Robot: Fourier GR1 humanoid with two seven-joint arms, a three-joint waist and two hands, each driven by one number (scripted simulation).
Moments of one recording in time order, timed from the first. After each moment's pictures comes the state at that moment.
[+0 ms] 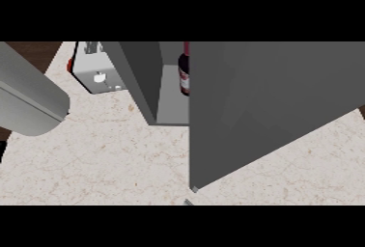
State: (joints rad) left arm 0.46 0.78 -0.14 -2.12 0.94 0.18 -0.55; right arm -0.35 -0.17 0.89 -2.37 0.08 -0.34 0.75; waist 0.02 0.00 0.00
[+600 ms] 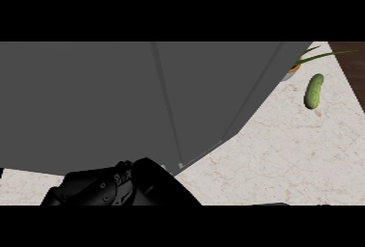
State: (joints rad) left arm 0.37 0.75 -0.14 -2.08 0.94 0.20 -0.49; right arm -0.85 -0.04 0.73 -2.00 -0.15 -0.50 0.72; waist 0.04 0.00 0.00
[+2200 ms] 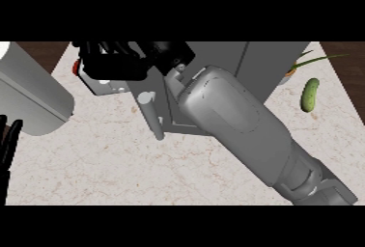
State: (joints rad) left arm 0.29 0.64 -0.12 -2.05 0.84 0.20 -0.38; right arm -1.21 -0.02 0.38 -1.11 -0.22 -0.15 0.18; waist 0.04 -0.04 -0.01
